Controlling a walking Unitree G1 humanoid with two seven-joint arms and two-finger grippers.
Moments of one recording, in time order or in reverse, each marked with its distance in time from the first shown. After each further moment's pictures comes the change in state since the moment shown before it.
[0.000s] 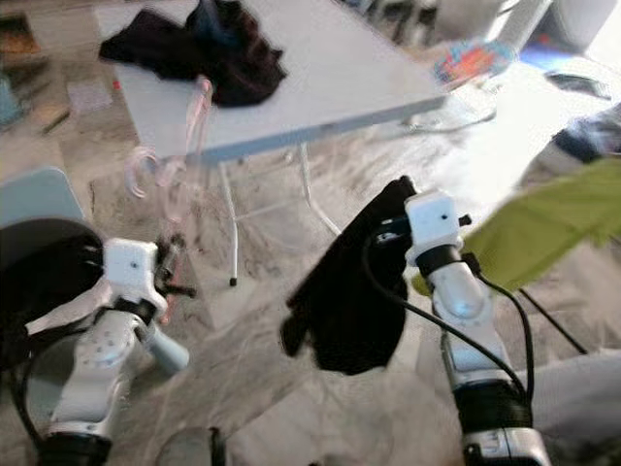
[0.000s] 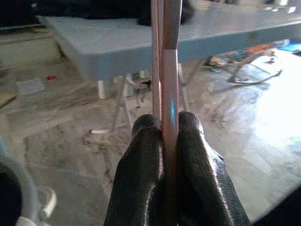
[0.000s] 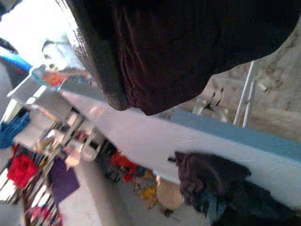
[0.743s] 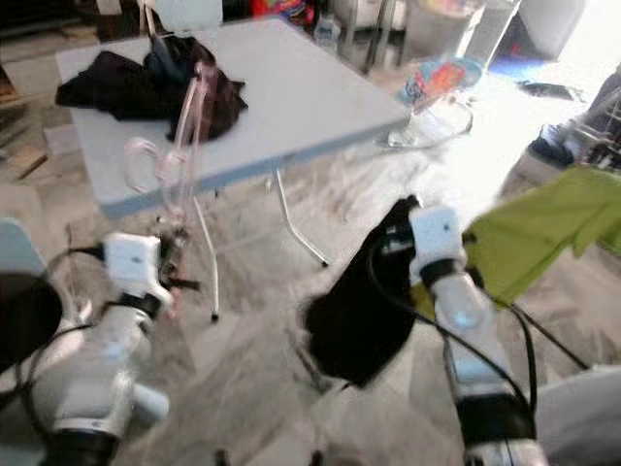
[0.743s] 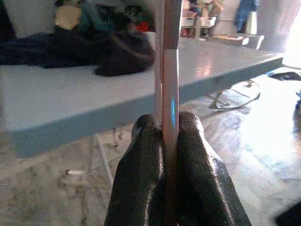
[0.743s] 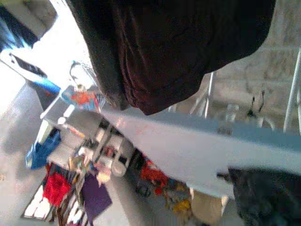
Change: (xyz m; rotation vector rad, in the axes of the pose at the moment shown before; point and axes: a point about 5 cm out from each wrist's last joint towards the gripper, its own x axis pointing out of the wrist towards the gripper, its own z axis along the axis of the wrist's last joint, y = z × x) left arm 0.005 0.002 0.013 -0.010 -0.049 0.003; right arm 0.000 0.000 -0.003 0.014 0.065 -0.044
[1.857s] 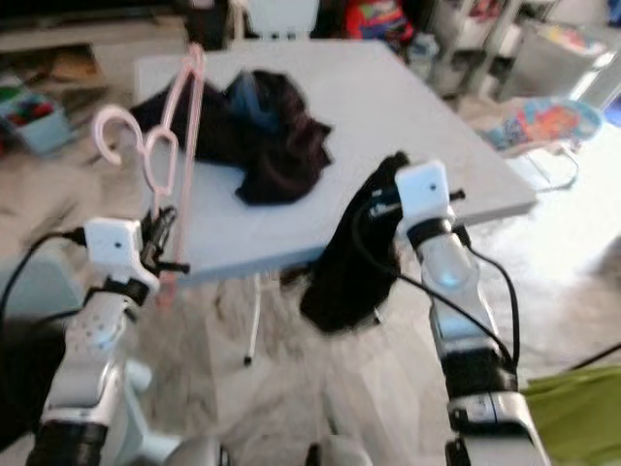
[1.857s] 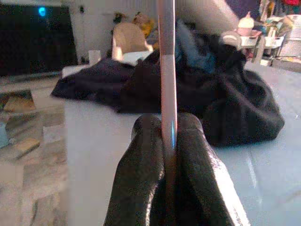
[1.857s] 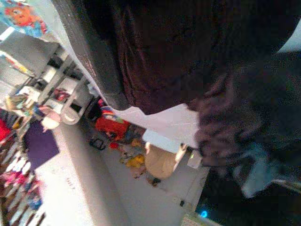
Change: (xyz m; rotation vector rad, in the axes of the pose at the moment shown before) left arm 0.005 0.002 0.020 0.001 -0.089 0.004; right arm 0.033 -0.002 0.028 -0.058 -0.113 0.006
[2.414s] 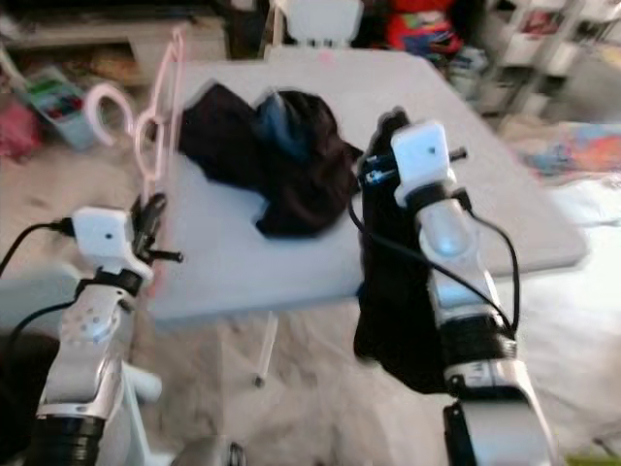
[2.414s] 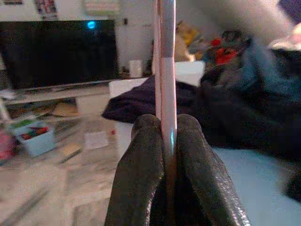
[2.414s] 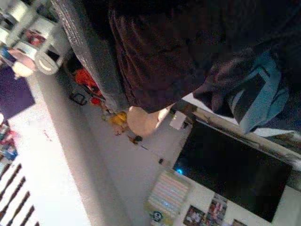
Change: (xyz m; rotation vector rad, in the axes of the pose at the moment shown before) left arm 0.004 0.003 0.008 0.023 -0.029 0.046; right arm 0.025 -0.007 0.030 -0.052 -0.124 0.002
